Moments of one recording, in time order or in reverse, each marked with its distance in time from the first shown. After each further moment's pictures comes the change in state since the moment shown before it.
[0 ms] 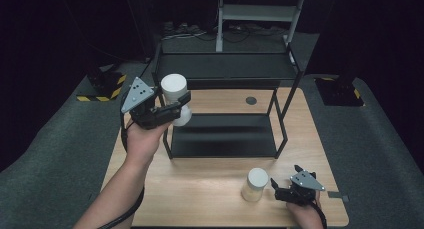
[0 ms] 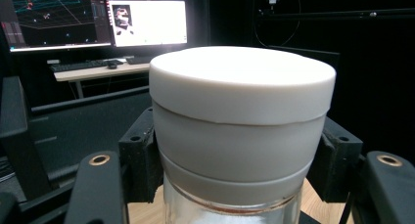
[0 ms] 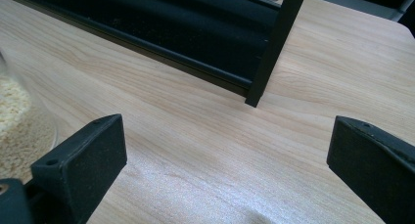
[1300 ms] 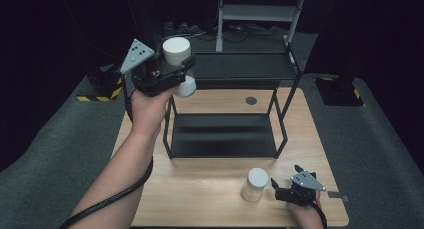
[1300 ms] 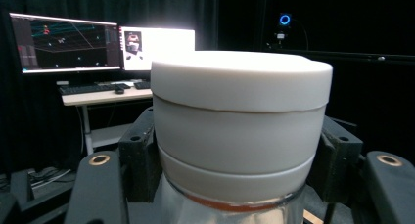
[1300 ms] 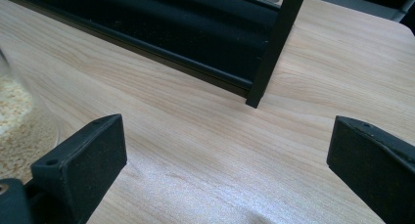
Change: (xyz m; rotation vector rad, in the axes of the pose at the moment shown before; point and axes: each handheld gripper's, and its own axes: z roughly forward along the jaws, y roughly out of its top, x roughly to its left) left arm 0.008 0.051 0.036 -0.085 0.035 -0.040; right arm -0.002 -0.001 0.000 -0.005 0.008 0.009
